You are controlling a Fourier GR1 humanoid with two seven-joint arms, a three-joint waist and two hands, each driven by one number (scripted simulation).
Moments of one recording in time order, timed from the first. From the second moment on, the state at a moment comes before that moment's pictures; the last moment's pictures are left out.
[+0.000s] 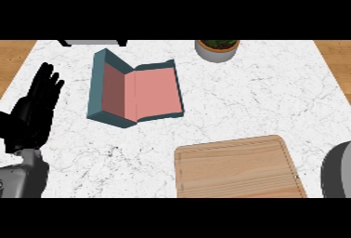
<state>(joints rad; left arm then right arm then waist) -0.20 0.22 0.13 -1.64 0.09 0.12 0.23 0.04 -0.20 -0.56 -1.81 1.45 -0.27 0.91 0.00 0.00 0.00</state>
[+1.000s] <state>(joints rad) -0.21 0.20 0.13 -1.64 0.06 0.14 0.25 -0.01 -0.24 -0.76 -1.43 0.65 -0.61 0.36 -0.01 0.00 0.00</state>
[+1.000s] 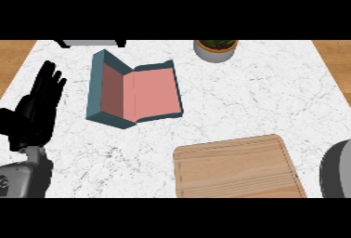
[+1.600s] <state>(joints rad) -0.19 0.20 0.14 -1.64 0.07 0.12 0.23 0.22 -0.13 -0.95 -1.68 0.16 -0.54 0.07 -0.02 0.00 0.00</state>
